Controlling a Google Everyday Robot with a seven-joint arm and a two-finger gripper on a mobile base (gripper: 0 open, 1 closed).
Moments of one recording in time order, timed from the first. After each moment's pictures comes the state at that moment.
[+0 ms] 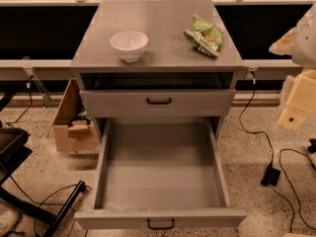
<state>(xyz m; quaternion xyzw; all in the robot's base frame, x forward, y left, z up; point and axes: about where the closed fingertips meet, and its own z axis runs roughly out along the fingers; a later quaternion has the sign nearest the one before) 0.438 -0.217 0.976 -0.60 0.78 -0.03 0.16</state>
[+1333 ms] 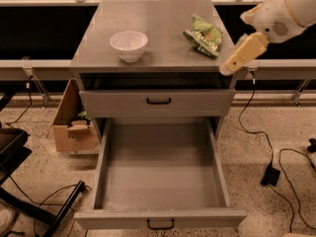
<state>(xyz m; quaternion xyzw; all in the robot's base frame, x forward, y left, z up) 0.607 -0.190 0.971 -0.53 0.77 0.05 0.36</state>
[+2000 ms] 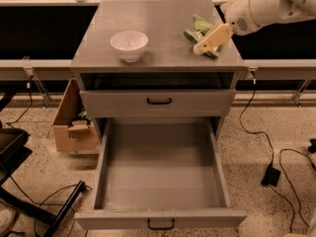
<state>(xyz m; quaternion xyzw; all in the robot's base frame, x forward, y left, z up) 0.730 -0.161 0.956 -0.48 0.74 0.08 0.46</state>
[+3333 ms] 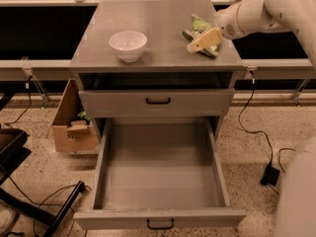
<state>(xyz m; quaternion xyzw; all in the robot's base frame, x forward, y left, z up) 0.791 -0.161 0.920 -0.43 0.76 0.09 0.48</state>
